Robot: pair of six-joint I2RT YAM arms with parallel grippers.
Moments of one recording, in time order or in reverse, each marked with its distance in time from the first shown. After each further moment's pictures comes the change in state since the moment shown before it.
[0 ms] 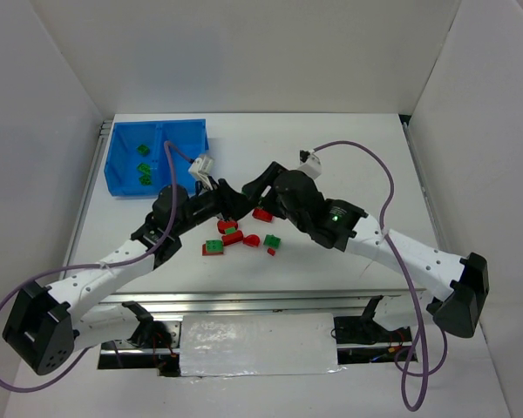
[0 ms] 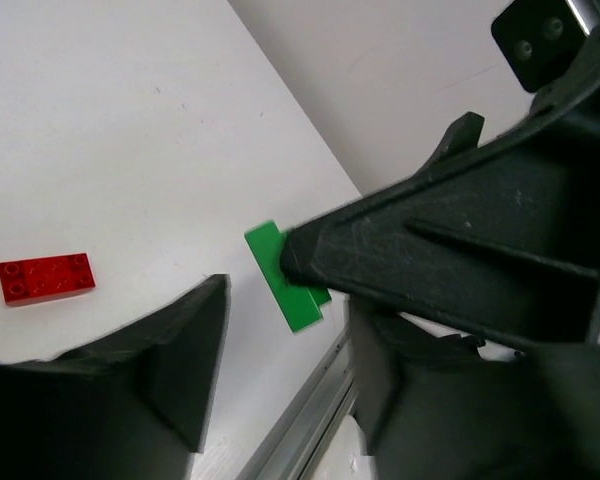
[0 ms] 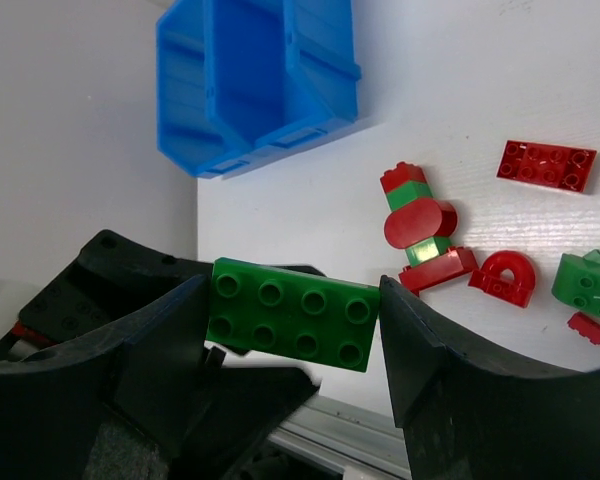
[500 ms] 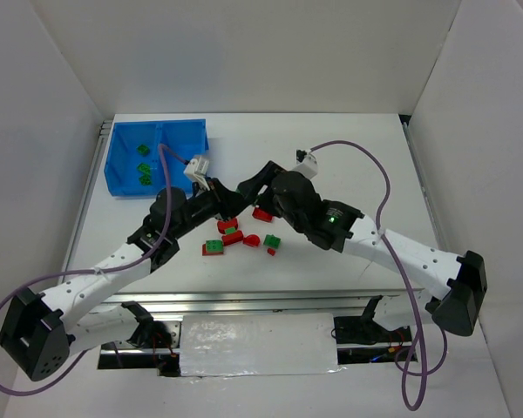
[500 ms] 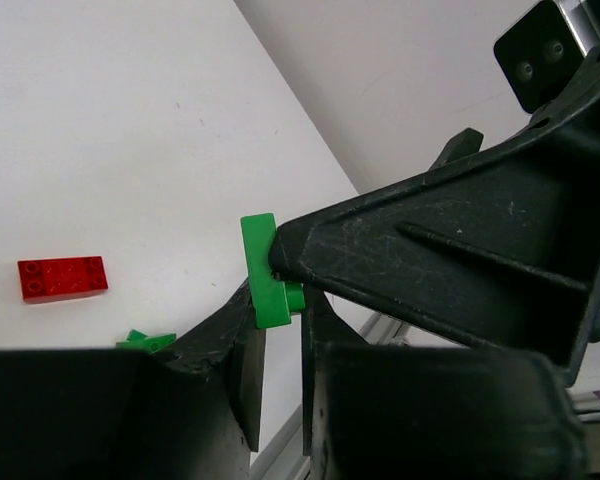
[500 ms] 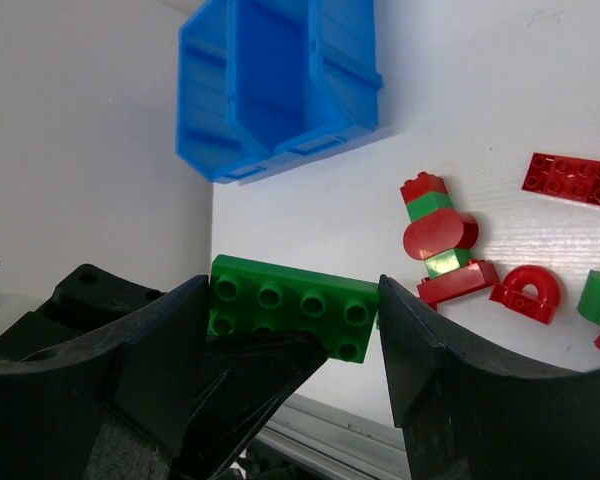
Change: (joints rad) left arm -0.018 -0.033 -0.002 -0.031 -0.087 -0.013; right arm 0.019 0.011 -0.005 0.054 0.014 -0.010
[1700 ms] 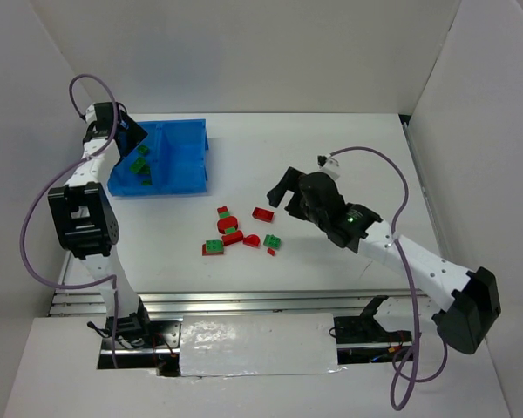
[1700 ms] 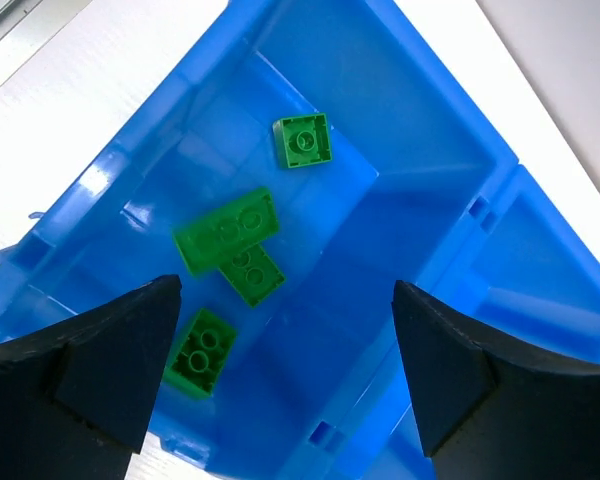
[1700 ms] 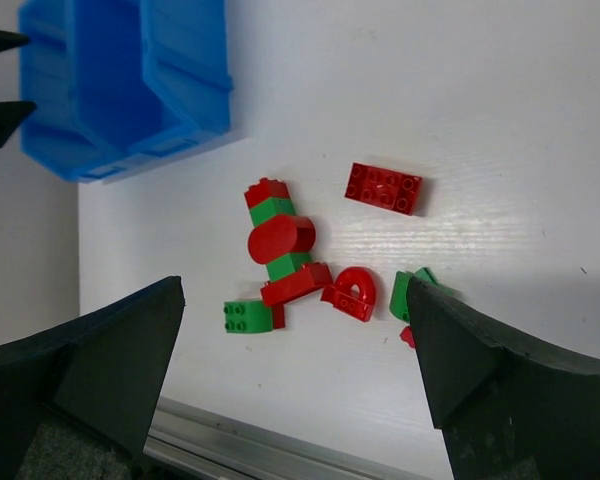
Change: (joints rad) left arm 0.800 0.886 0.972 -0.768 -0.389 0.045; right arm -0.219 -0.138 -0.216 -0.017 -0.132 -0.187
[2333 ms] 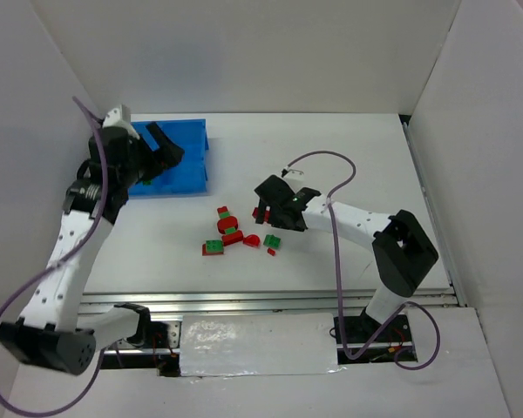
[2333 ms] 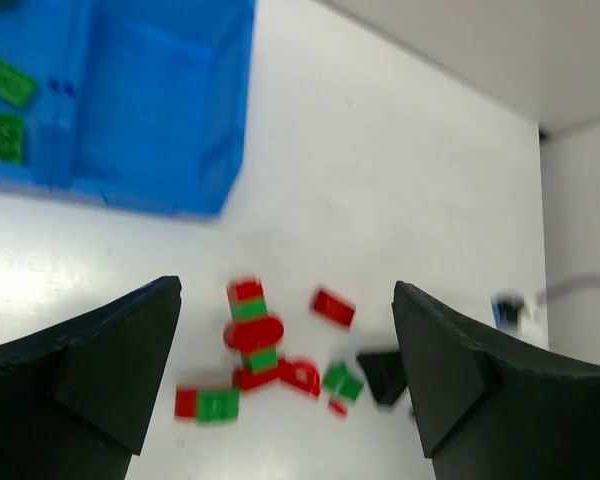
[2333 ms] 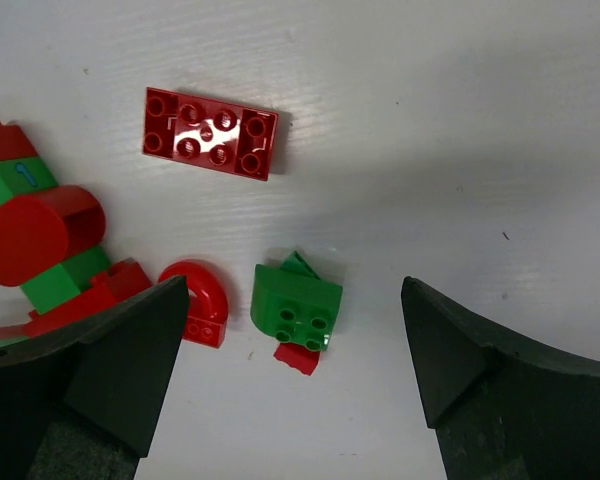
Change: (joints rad) left arm -0.315 -0.775 -0.318 -0.181 0.167 0.056; right arm 0.049 0.517 0.221 -0.244 0.079 -0.047
